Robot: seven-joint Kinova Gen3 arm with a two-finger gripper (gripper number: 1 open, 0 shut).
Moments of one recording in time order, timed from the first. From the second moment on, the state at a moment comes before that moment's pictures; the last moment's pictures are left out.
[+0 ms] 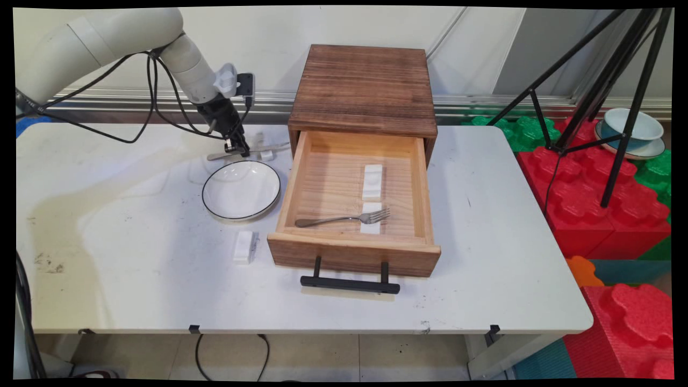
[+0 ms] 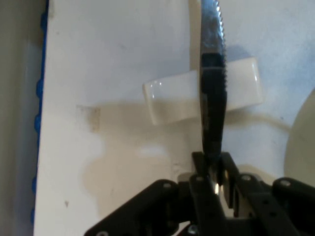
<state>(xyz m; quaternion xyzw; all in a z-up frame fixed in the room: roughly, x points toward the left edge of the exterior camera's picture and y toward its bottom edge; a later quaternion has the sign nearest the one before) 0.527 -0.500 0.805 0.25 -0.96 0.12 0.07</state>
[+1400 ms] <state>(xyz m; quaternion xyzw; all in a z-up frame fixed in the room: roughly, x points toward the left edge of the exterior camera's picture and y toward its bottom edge) 0.532 -0.461 0.854 0.27 -0.96 0.10 0.08</state>
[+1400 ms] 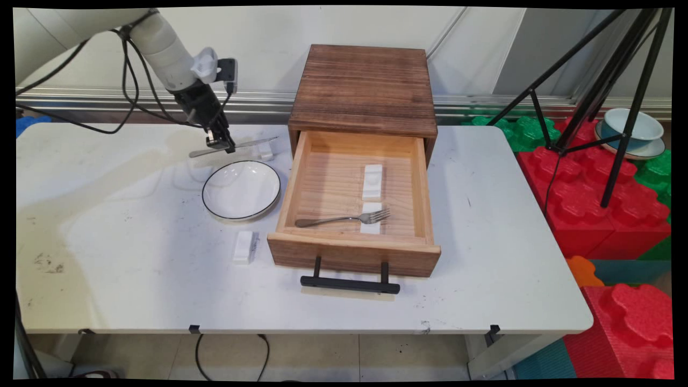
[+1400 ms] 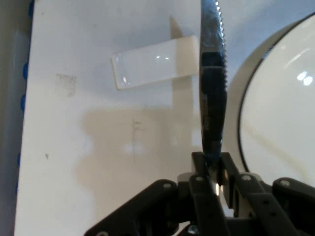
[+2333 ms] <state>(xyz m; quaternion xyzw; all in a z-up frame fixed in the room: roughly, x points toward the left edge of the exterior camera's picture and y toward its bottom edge) 0.520 -0.414 0.910 0.25 -0.96 0.09 0.10</state>
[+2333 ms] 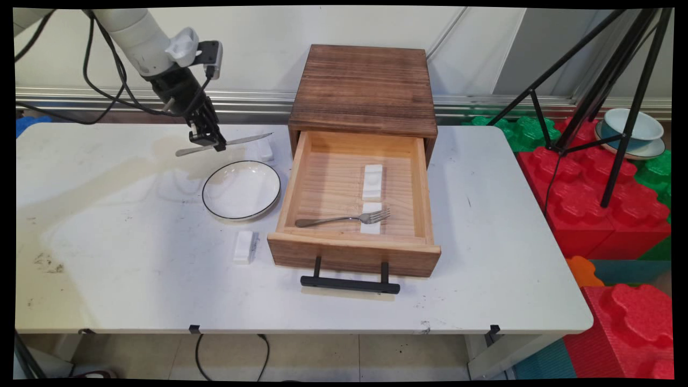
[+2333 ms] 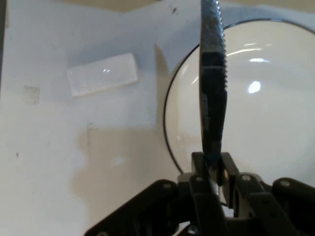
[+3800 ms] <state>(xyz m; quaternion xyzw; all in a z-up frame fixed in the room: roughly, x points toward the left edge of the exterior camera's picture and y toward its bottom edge) 0.411 -0.392 0.999 0.20 -0.94 0.12 0.25</state>
